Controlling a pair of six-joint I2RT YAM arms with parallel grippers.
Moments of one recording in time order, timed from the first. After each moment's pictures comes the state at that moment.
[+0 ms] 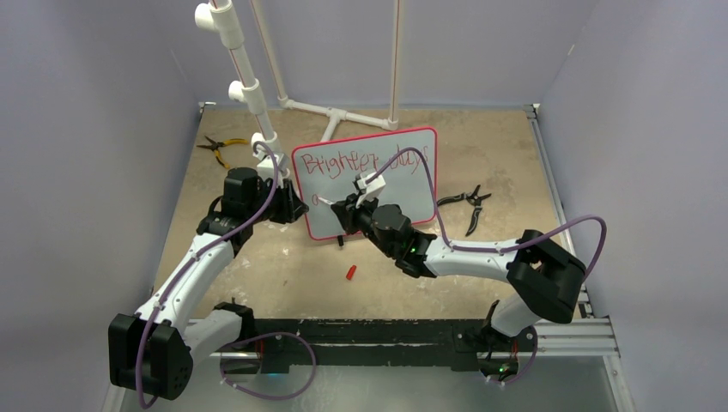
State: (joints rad) left arm -0.22 1.04 0.72 -0.27 0.37 -0.24; right arm 1.04 1.54 0.80 0.63 0.35 0.33
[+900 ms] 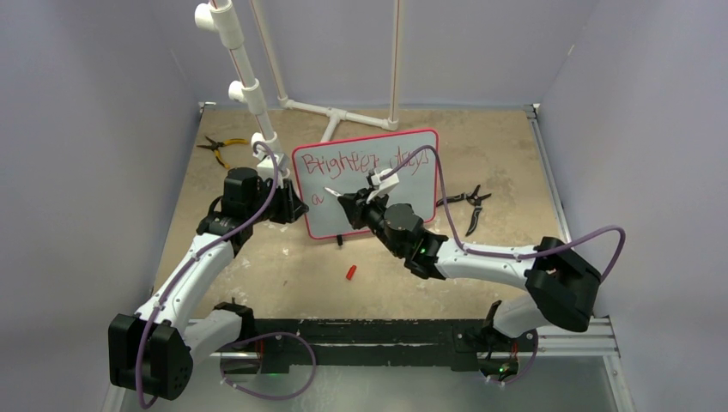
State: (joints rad) left arm -0.22 1.04 0.72 -0.27 0.37 -0.24; right arm 1.04 1.44 0.77 0.64 0.40 0.33
